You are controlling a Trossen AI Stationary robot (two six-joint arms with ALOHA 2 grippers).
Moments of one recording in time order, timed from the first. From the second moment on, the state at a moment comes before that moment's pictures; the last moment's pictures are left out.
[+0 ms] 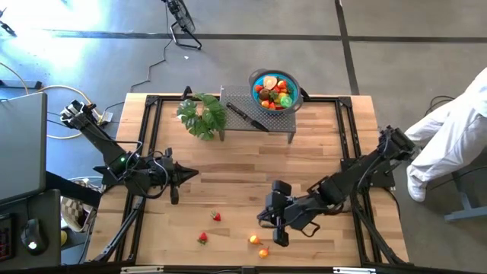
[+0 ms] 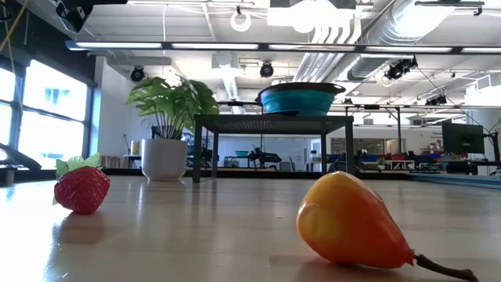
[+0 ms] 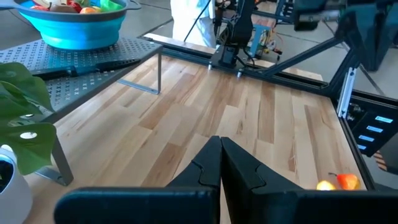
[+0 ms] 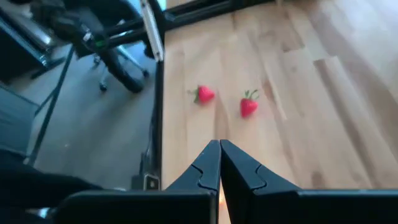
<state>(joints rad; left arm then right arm) -0.73 0.81 0.64 -0.21 -0.93 -0.53 0.59 1.62 1.44 -0.47 0.32 0.66</state>
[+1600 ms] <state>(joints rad) -0.73 0.81 0.64 -0.24 -0.93 -0.53 0.58 2.00 1.44 -0.44 0.15 0.61</state>
